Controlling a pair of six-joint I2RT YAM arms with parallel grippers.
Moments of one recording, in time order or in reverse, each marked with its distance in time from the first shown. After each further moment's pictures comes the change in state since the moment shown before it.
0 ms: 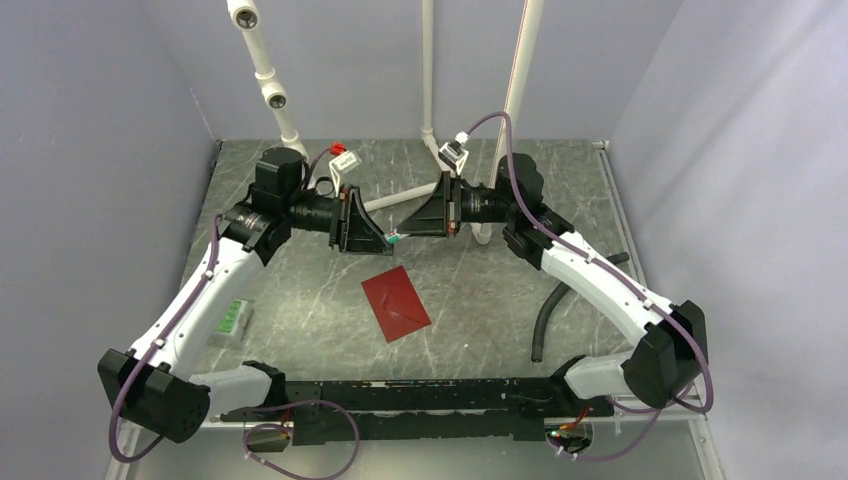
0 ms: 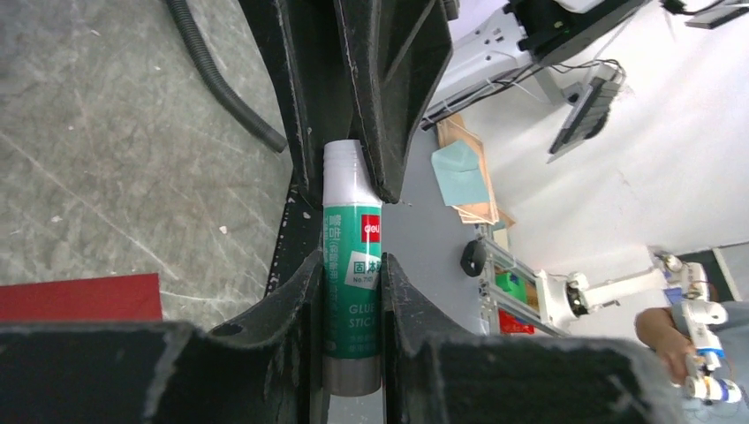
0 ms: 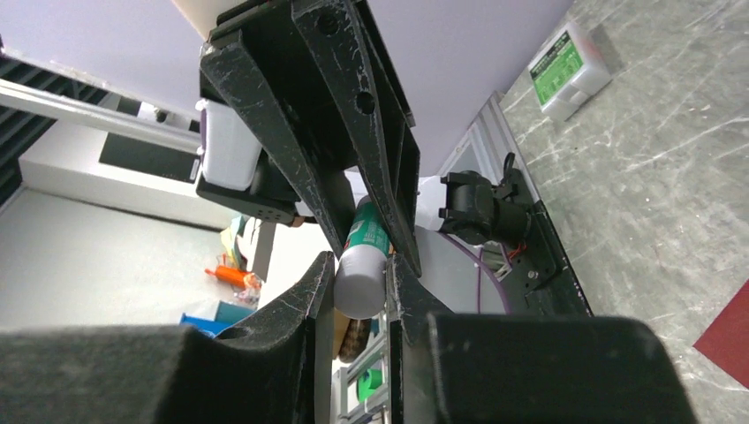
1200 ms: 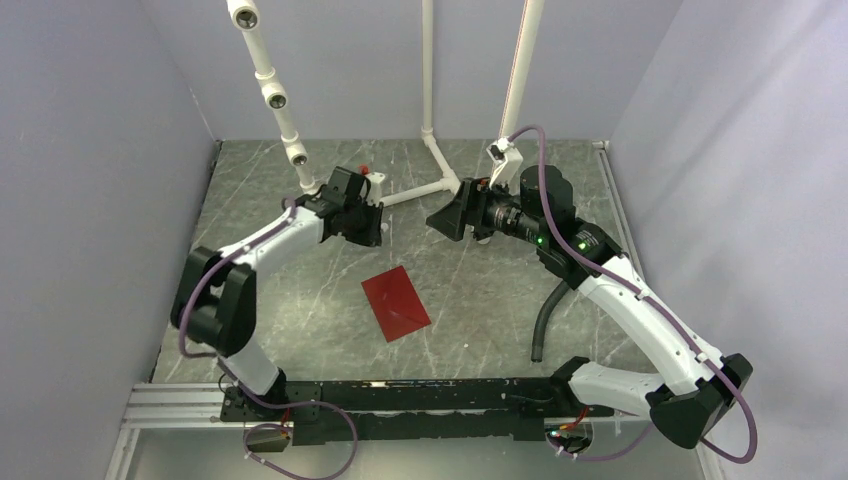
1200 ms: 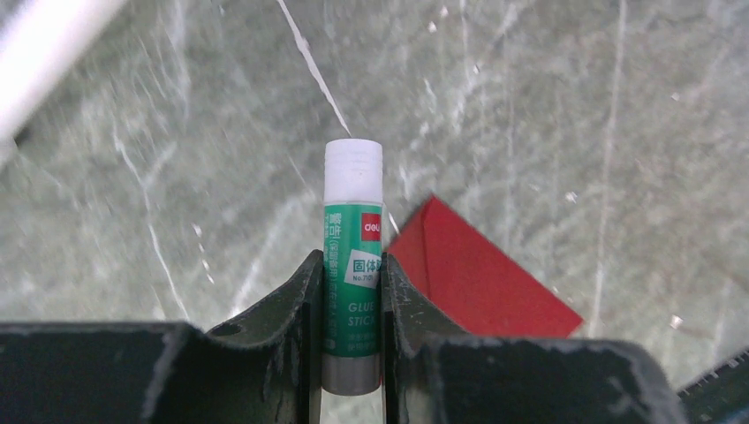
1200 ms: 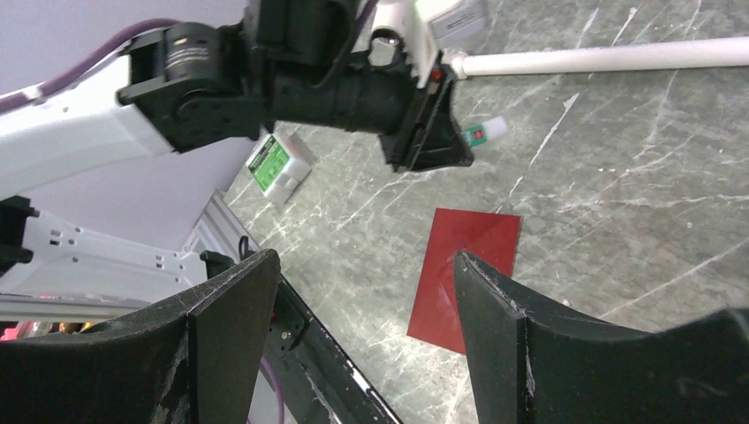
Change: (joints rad) left arm -0.069 0.415 -0.042 -0.048 -1.044 0.247; right arm 0.011 -0.230 0.064 -0.557 0.654 -0.596
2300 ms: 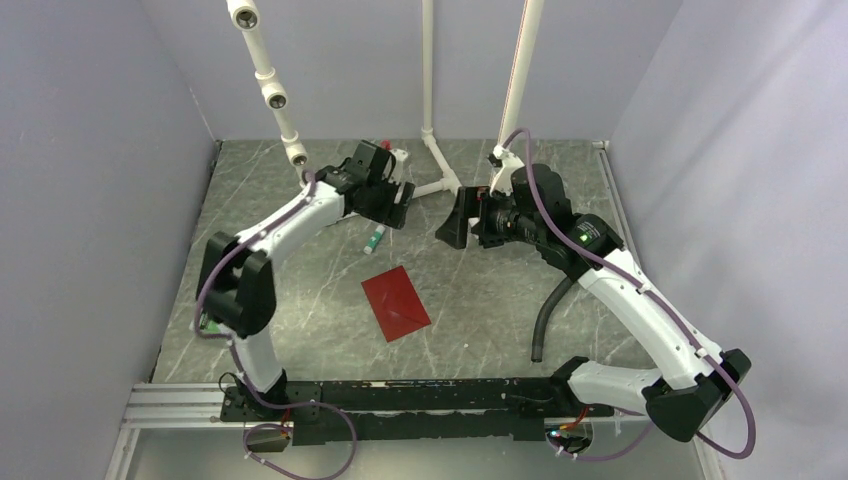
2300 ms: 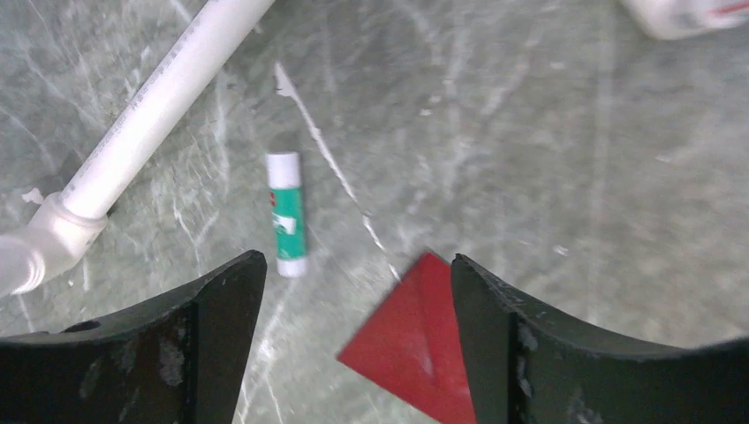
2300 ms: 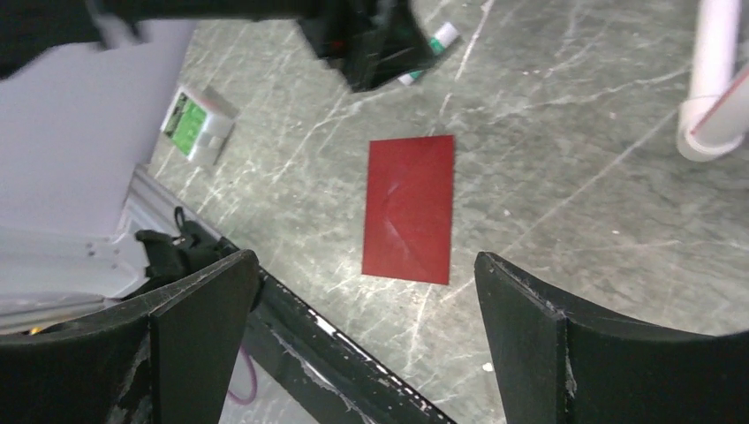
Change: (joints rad) left arm -0.056 0.224 0.348 -0.149 -0.144 0.045; right arm -0.001 0.039 0.085 -0.283 0.087 -0.026
